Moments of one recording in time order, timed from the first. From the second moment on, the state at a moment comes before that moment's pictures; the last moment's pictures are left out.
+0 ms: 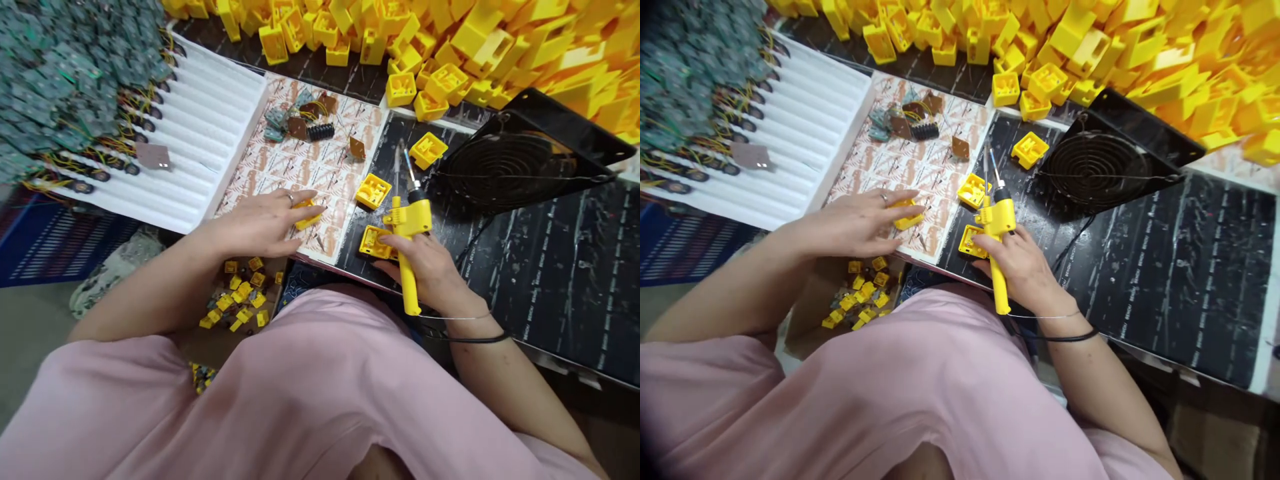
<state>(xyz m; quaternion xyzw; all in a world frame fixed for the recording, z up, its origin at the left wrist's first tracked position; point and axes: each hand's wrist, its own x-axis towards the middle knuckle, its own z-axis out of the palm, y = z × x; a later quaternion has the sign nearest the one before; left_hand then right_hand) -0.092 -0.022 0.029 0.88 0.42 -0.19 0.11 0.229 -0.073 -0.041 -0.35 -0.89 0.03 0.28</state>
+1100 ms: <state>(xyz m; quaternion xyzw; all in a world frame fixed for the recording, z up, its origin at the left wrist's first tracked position) -0.041 0.116 -0.001 0.85 0.52 0.05 0.05 0.242 -0.092 -0.038 -0.42 -0.83 0.03 0.36</state>
